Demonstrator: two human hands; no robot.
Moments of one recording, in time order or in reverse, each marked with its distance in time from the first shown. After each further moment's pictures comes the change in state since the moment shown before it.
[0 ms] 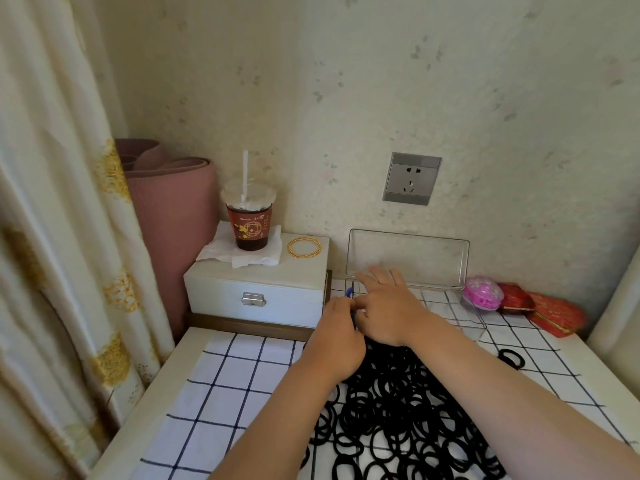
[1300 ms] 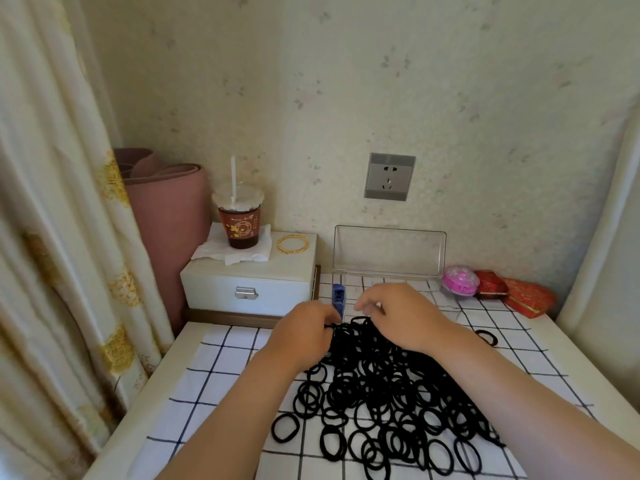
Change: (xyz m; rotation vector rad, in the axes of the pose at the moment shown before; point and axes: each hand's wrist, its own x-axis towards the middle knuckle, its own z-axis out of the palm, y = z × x) left_hand -0.023 -0.003 -0.031 0.341 -0.053 0.096; right_hand -0.073 0.006 -0.022 0.445 0.151 0.059
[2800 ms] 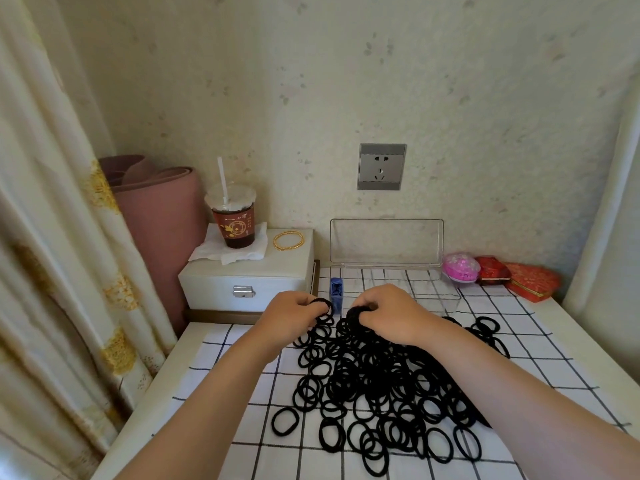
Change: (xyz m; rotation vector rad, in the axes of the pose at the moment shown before) left_hand 0.001 0.003 -0.022 -0.582 -0.028 -0.385; right_hand -0.001 -0.003 0.011 0.356 -0.132 0.224
